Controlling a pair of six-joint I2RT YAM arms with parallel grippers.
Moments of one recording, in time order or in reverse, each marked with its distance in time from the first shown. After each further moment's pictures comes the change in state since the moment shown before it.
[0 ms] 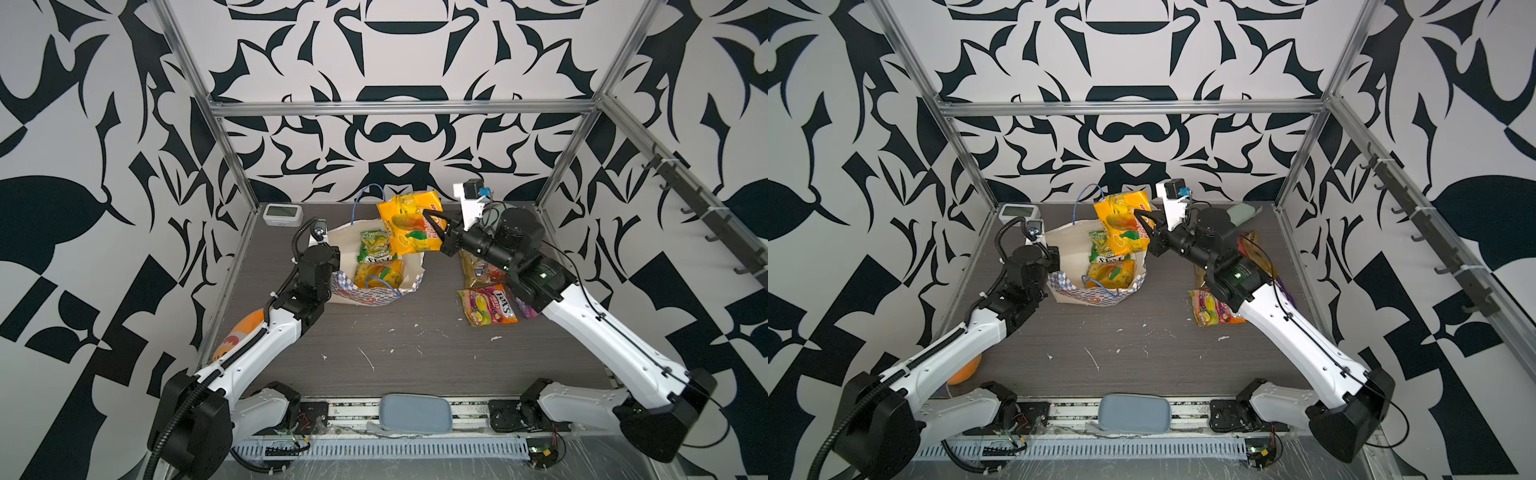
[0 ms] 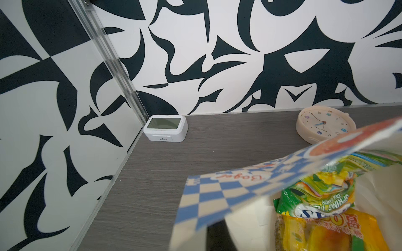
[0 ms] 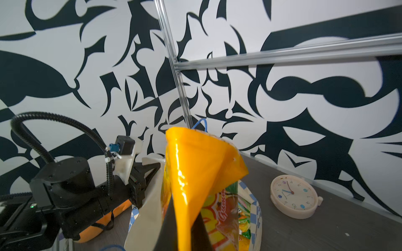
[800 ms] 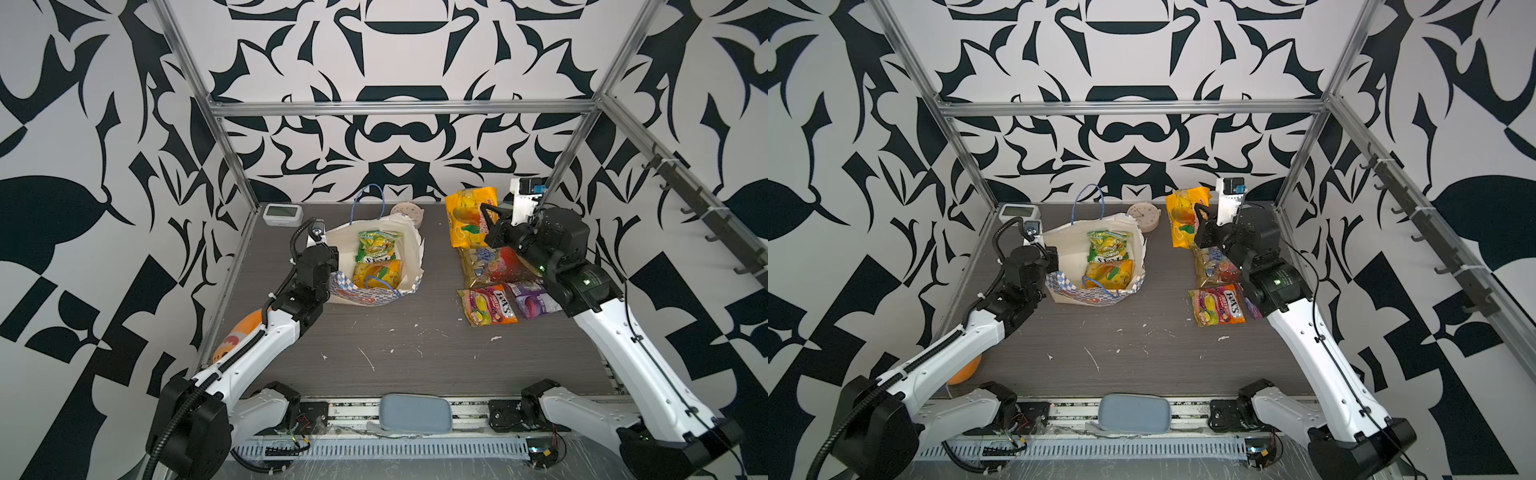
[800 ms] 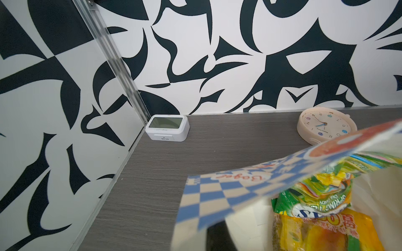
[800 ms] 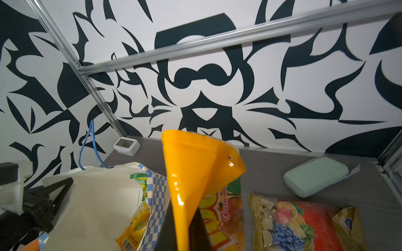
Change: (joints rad) left arm 0.005 -0.014 -0.002 -0.008 0.002 -0.009; right arm -0.272 -0.095 -0.002 -0.268 0.131 0.034
